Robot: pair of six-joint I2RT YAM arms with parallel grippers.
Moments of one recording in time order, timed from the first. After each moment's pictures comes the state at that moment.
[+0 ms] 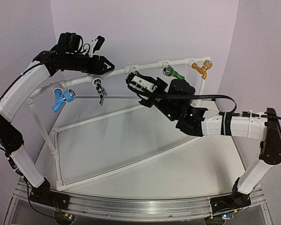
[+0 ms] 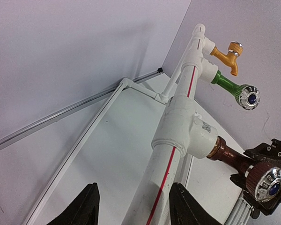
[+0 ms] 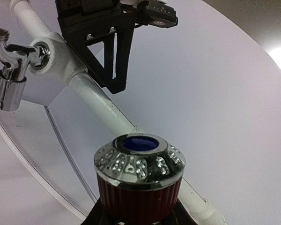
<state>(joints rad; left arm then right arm) -0.51 1.65 1.94 -0.73 0.38 -0.13 0.98 1.67 1.29 0.55 0.32 -0.93</state>
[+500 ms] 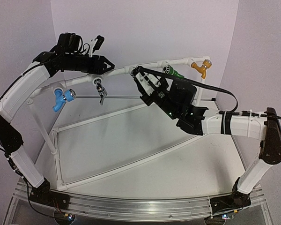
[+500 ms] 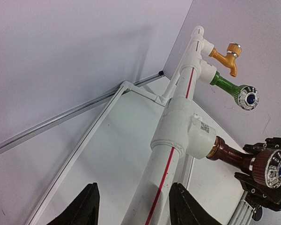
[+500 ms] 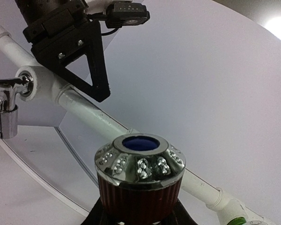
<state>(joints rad) -0.51 1.64 1.92 -0.69 0.38 -0.13 0.96 1.67 1.29 0.58 0.30 -0.68</state>
